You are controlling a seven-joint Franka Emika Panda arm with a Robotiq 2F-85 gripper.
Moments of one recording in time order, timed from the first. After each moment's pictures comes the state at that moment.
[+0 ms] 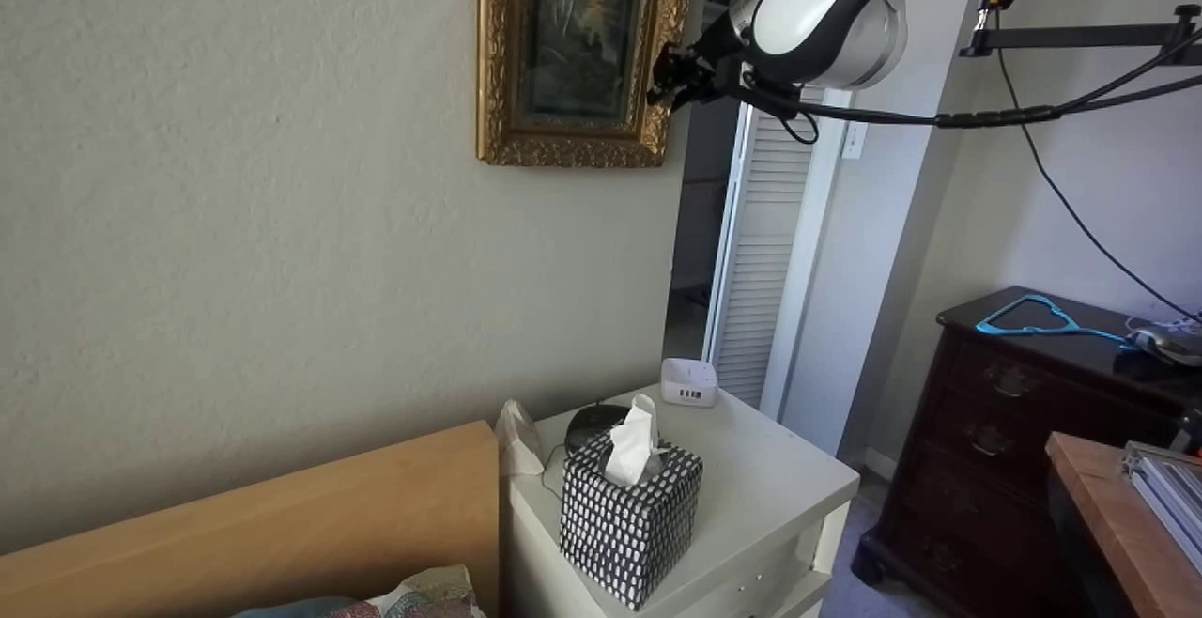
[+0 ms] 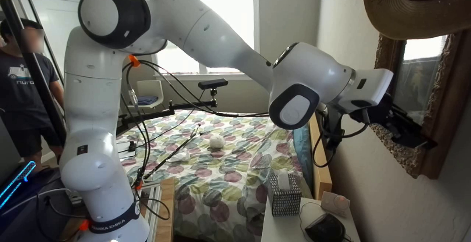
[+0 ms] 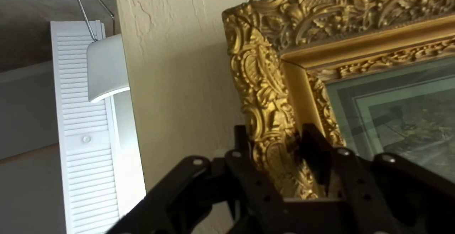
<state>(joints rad) 0.33 0.30 -0.65 -2.03 0.25 3.30 0.24</state>
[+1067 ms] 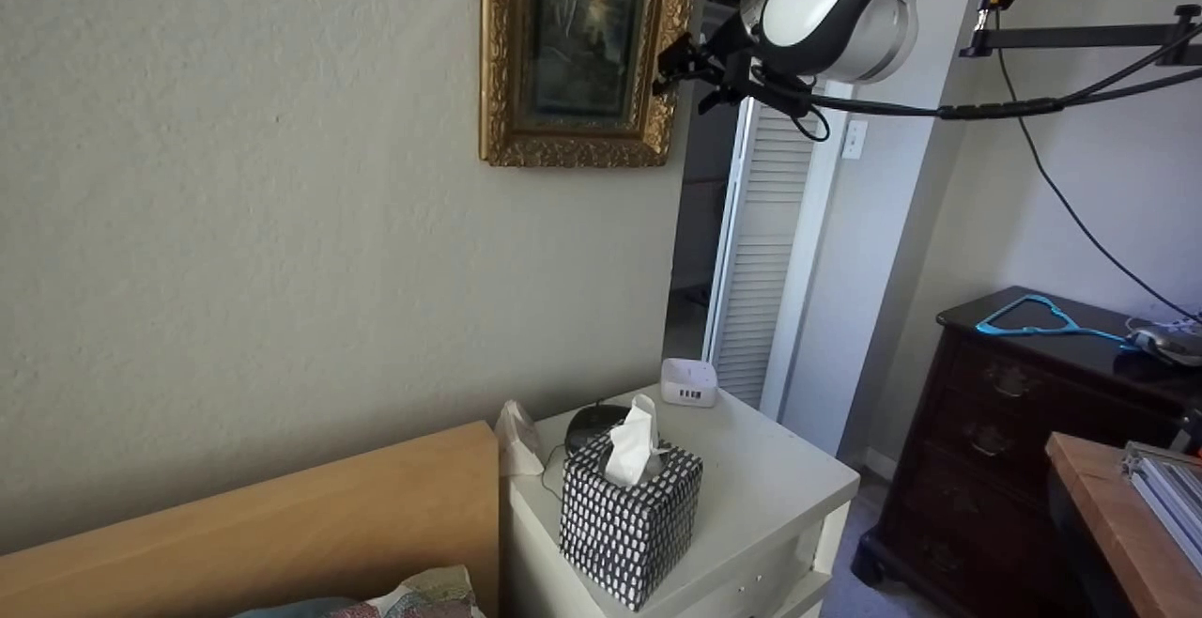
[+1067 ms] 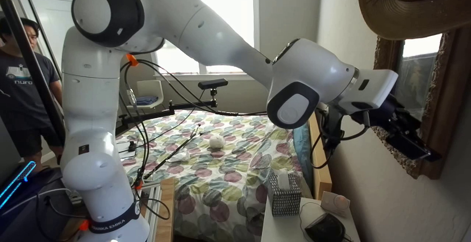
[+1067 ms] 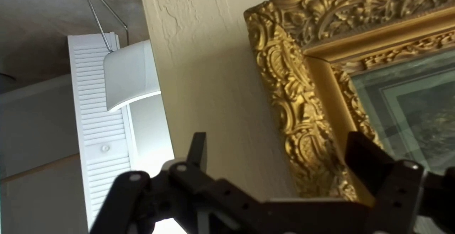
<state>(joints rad) 0.36 0.28 -0.71 -2.05 0.26 3.26 0.26</state>
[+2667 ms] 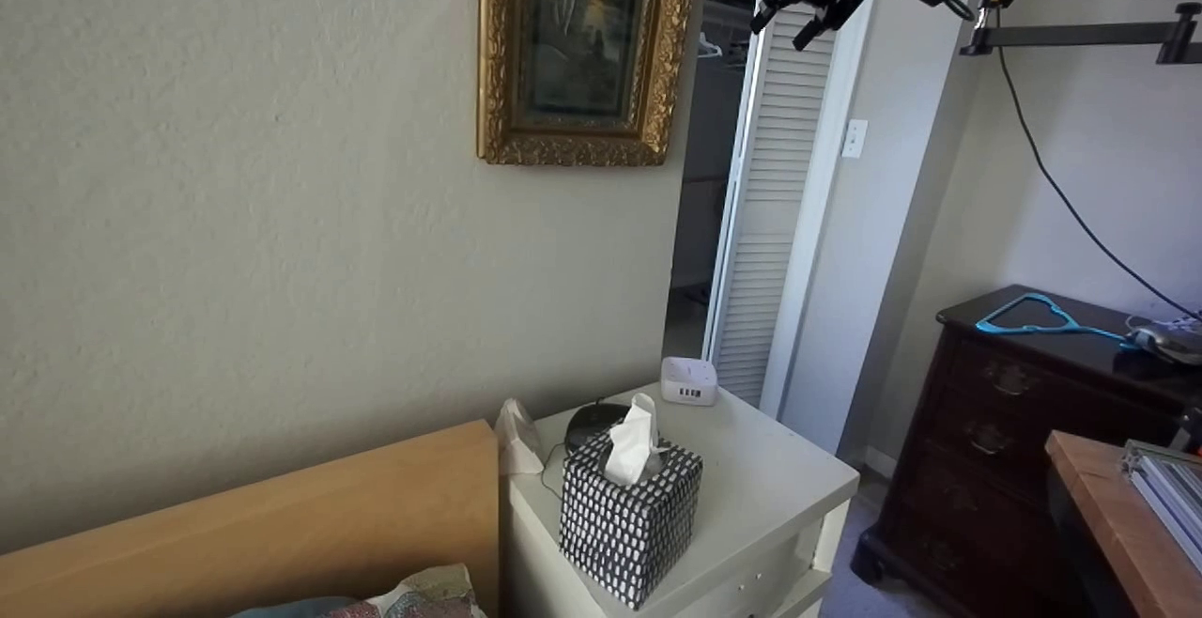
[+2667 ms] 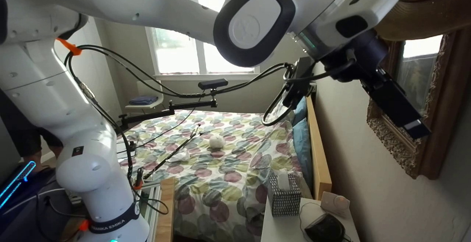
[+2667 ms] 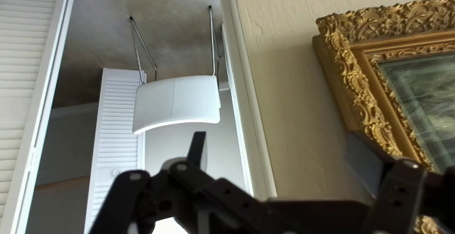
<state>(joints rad) 0.26 -0.22 -0.70 -2.12 -0.31 2.72 0.38</state>
